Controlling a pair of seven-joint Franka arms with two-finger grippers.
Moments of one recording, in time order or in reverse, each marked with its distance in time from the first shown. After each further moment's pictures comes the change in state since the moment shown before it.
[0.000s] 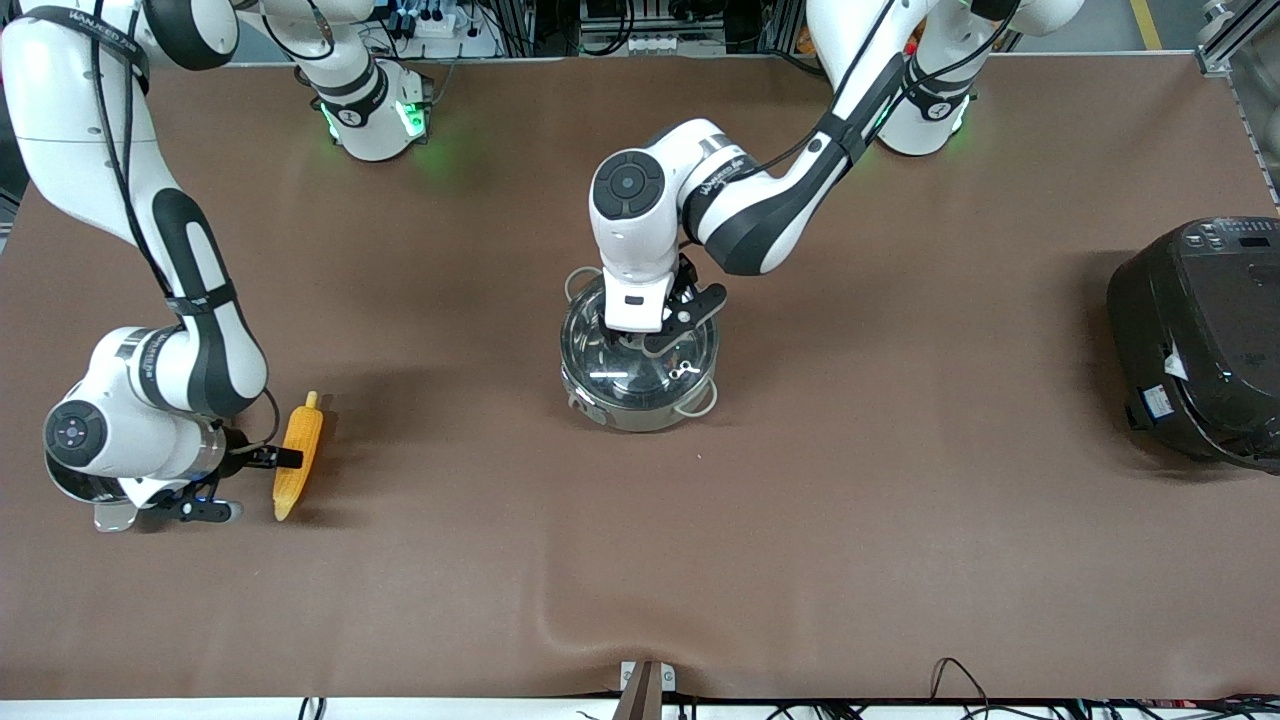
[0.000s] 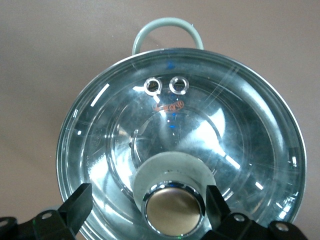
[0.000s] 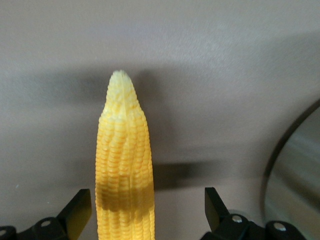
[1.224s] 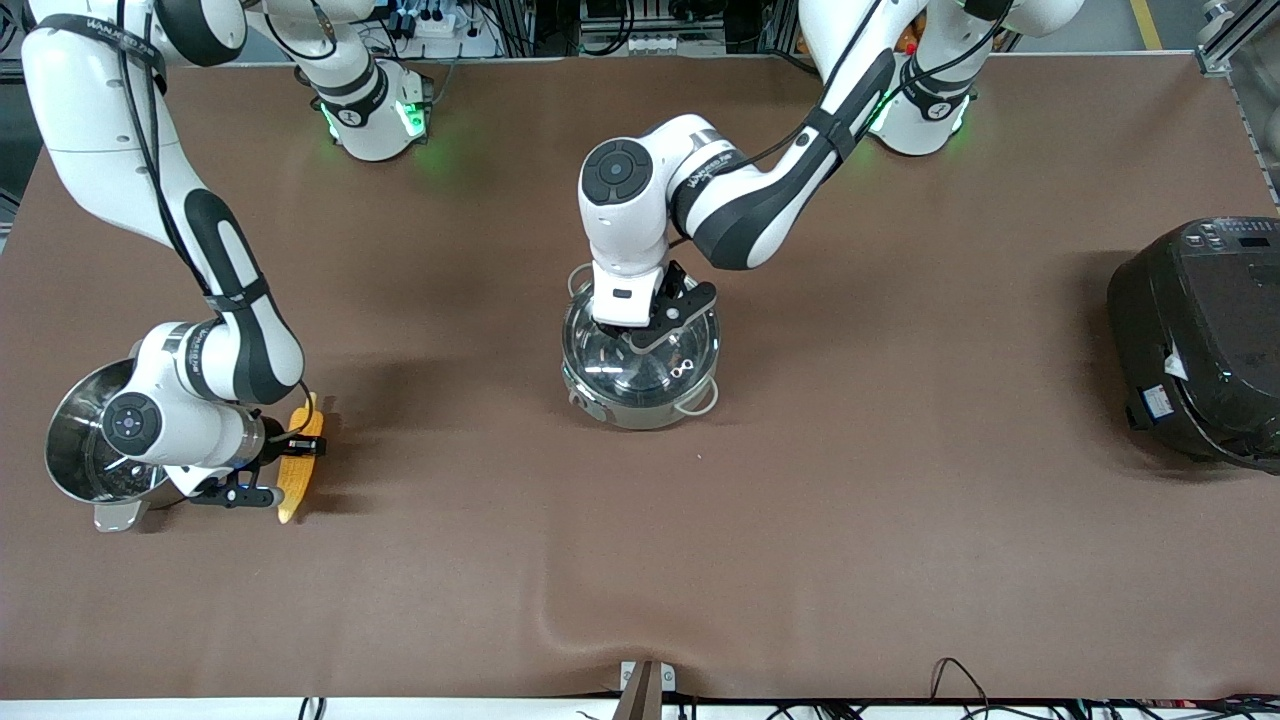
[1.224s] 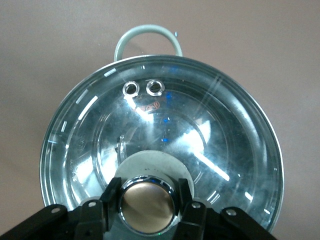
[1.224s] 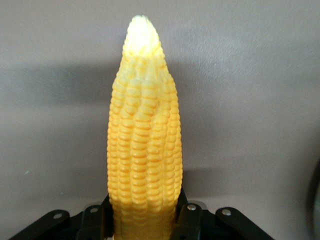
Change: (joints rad) left arm -0.011 0.001 0.005 0.008 0.044 0.039 0.000; right arm 0.033 -0.026 0.009 -0.083 -0.001 0.063 -0.006
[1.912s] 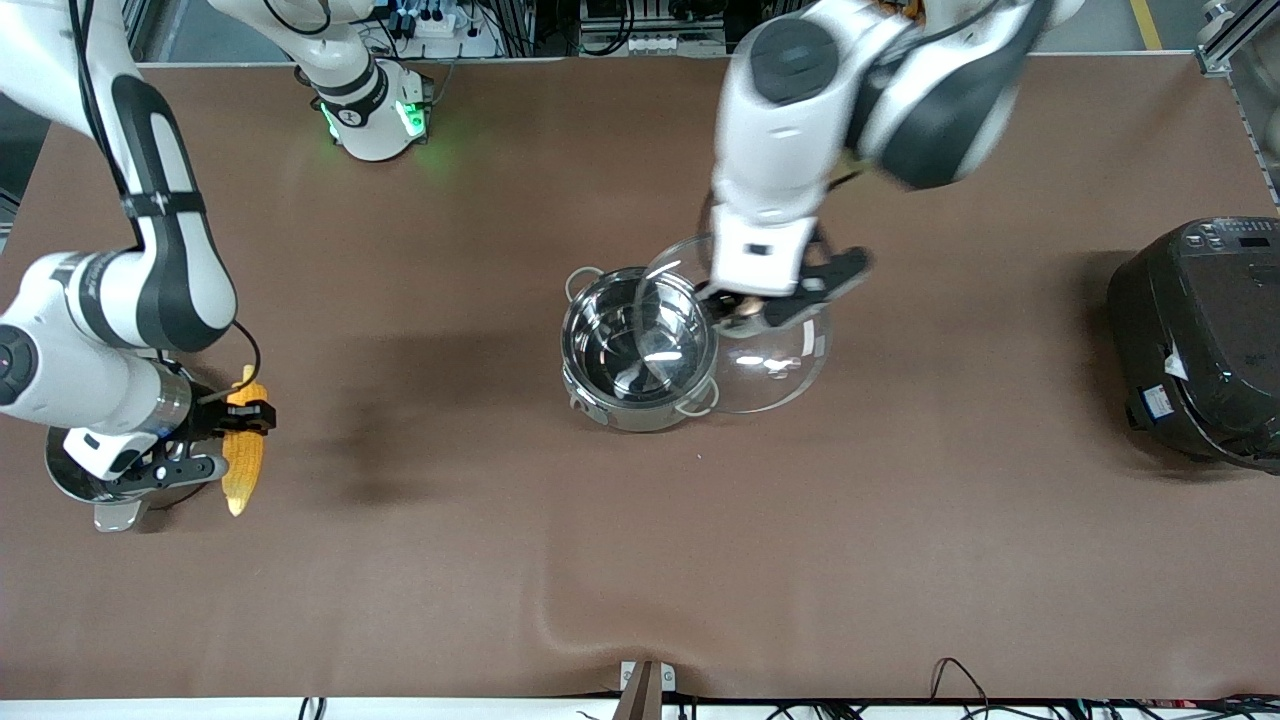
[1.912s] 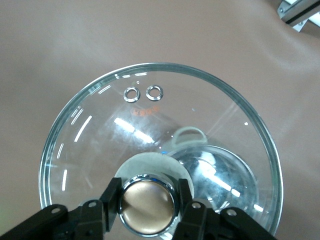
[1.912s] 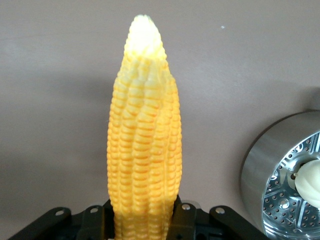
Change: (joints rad) left arm 0.245 -0.329 0.010 0.009 -0.078 -0.278 0.416; right arm 0.014 -0.277 0.021 0.012 0.000 -0.239 -0.207
